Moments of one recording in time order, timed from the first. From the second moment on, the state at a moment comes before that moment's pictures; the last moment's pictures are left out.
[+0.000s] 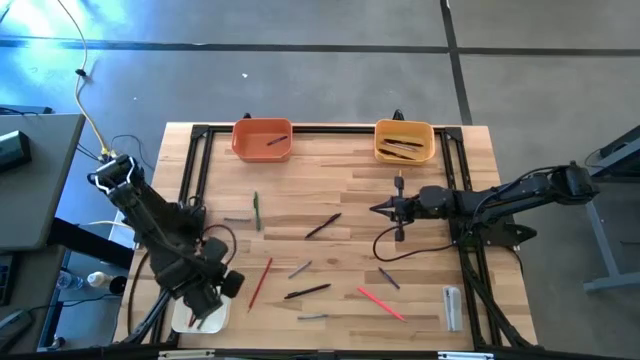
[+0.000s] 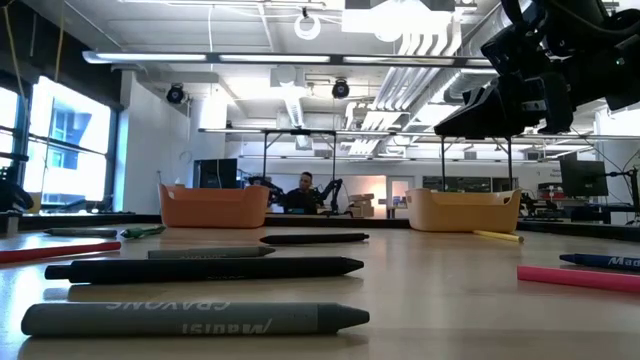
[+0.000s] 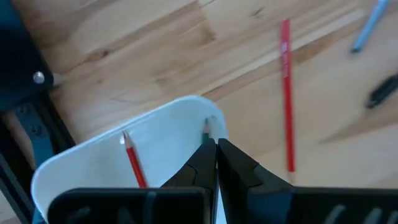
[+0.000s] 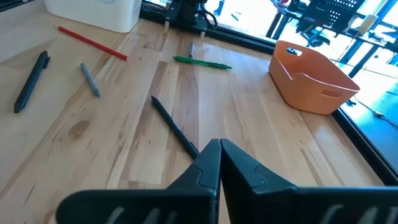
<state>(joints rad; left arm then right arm) -0.81 1.46 1.08 -1.25 -0.25 -2.06 0.01 1.02 0.23 0.50 0.10 -0.27</state>
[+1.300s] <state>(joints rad) -0.54 1.26 0.84 -0.67 -0.49 -0.63 0.02 1.02 0.23 0.56 0.13 -0.19</state>
